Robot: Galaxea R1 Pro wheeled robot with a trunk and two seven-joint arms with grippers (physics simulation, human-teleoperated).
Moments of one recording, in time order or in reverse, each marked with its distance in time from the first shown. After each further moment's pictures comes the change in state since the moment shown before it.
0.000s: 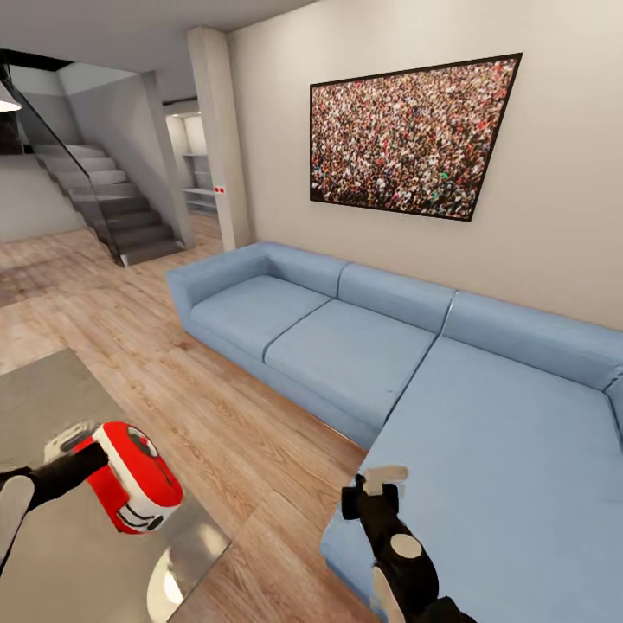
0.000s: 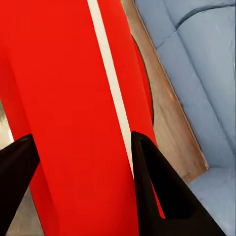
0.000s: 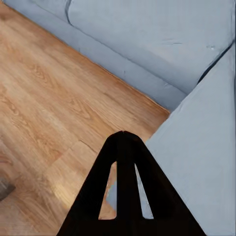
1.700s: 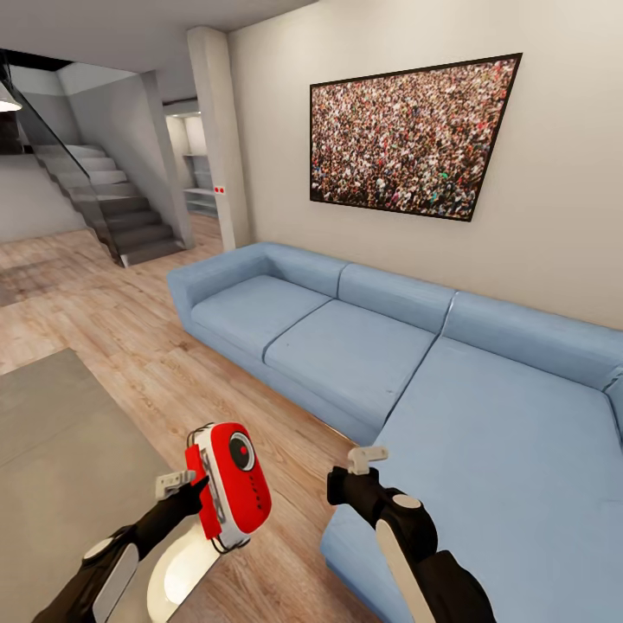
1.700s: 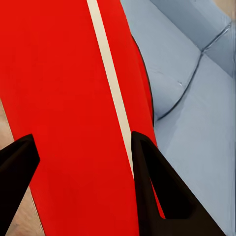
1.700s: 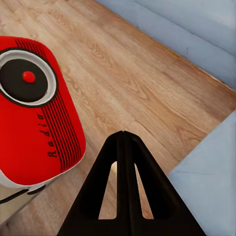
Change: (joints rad) left arm 0.007 -0.190 -0.261 0.493 -0.267 -0.747 -0.613; right arm -0.119 -0.001 -0.044 0.035 -0.144 0.191 0.228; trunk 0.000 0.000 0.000
